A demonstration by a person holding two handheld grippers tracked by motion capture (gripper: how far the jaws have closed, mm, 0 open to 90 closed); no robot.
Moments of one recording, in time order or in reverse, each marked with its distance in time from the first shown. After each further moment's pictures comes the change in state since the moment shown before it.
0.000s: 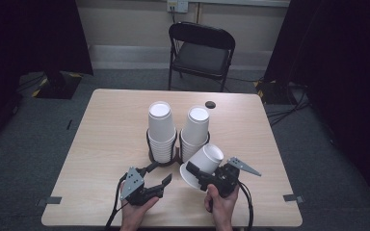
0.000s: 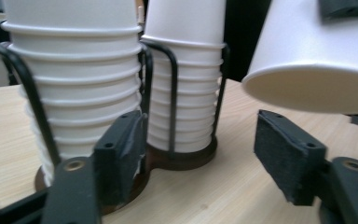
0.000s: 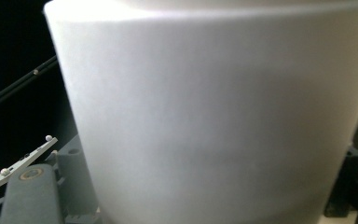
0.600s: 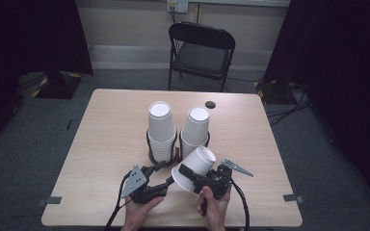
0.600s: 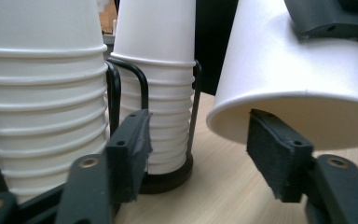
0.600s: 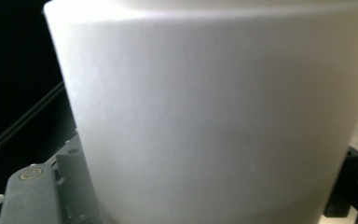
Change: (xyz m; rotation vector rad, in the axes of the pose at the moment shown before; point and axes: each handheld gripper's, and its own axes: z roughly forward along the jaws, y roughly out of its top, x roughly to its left) left arm 0.000 0.001 0.012 -0.067 -0.114 -0.017; right arm 0.005 -0.012 0.013 0.024 0.096 0.113
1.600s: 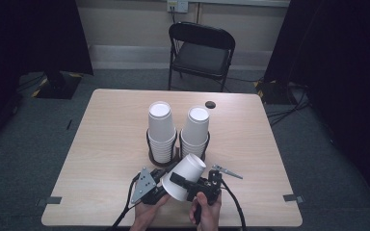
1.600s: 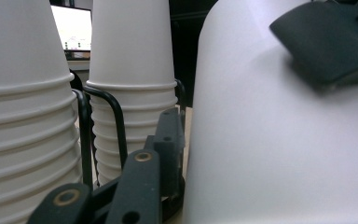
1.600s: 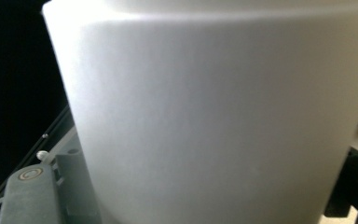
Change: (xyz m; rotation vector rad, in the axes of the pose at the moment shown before) left arm -0.018 -0.002 0.016 -0.070 0.003 0.090; right arm 0.000 -0.023 0.012 0.089 0.116 0.125
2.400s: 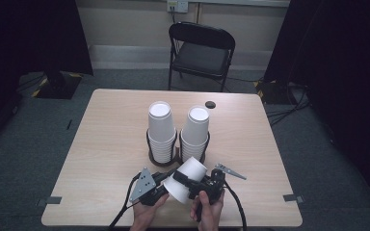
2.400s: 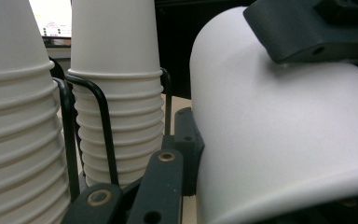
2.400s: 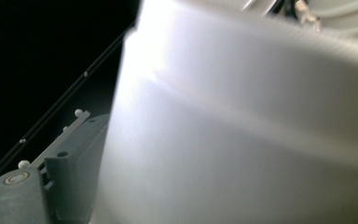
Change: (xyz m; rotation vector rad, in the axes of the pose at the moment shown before) left arm 0.003 0.002 -0.003 0.055 -0.070 -0.018; right arm -0.001 0.006 -0.006 -0.053 -0.055 -0.057
